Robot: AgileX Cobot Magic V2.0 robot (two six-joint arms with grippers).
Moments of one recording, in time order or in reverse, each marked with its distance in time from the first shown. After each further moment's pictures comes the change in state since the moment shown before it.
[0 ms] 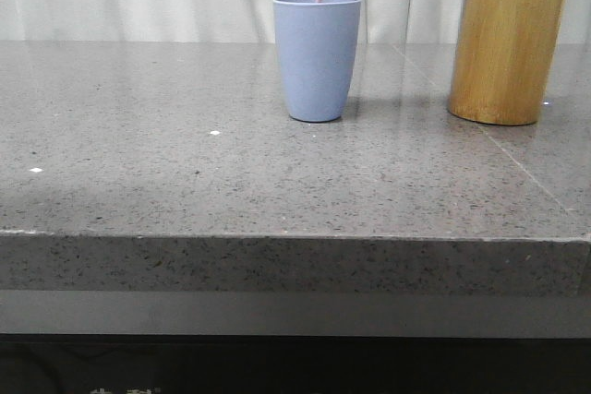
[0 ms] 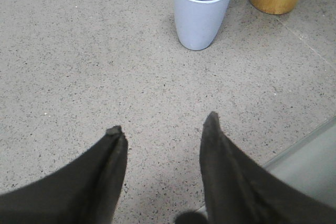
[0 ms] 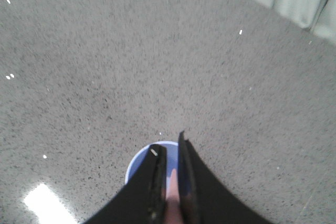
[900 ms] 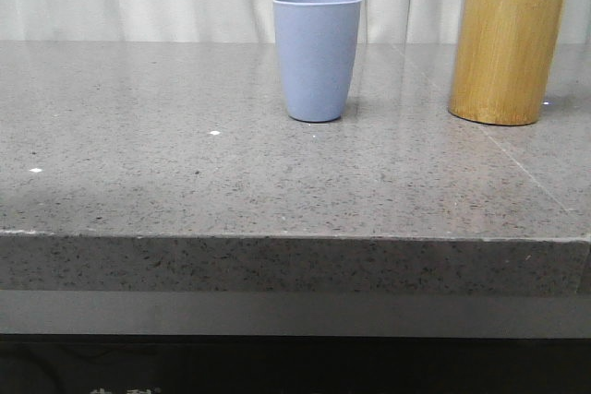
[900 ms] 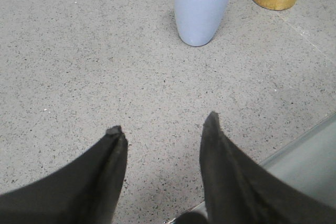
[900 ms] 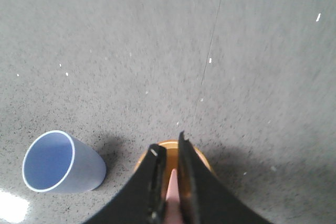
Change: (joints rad) left arm 0.000 0.000 0.000 0.000 0.011 0.000; right arm -0.589 -0.100 0.009 0.290 0.214 0.073
